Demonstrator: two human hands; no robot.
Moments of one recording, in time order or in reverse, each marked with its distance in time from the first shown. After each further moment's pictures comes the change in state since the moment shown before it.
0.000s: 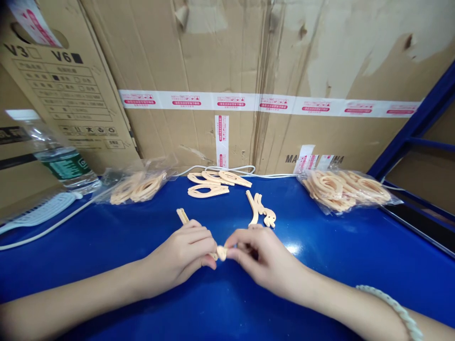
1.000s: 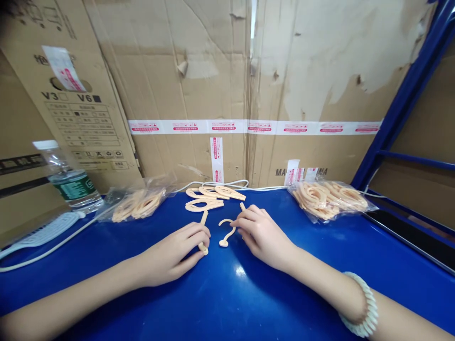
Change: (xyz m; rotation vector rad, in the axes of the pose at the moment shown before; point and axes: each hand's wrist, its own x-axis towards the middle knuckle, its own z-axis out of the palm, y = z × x) left_hand 0.003 -0.011 -0.023 0.032 -0.162 -0.188; right_hand 0.015 0.028 -0.028 -0.503 0.184 -0.250
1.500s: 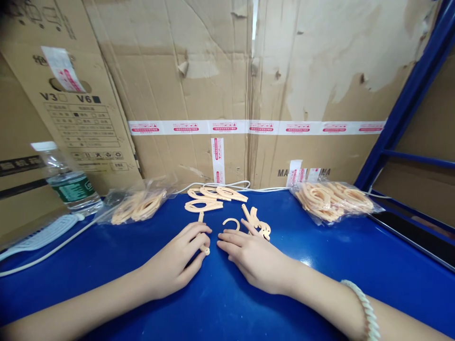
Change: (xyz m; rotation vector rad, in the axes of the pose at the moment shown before) left_hand -0.003 -0.001 0.017 0.056 0.199 -0.023; right_hand -0.001 -0.021 0.012 0.010 -0.290 -0.111
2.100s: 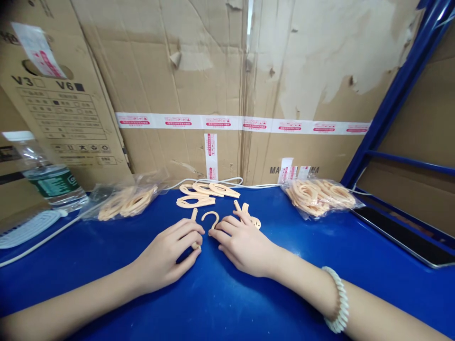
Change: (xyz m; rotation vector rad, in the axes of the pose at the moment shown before) left_hand 0.001 0.003 0.002 0.022 0.039 0.029; right_hand 0.004 0.002 -0.004 -0.165 0.048 0.004
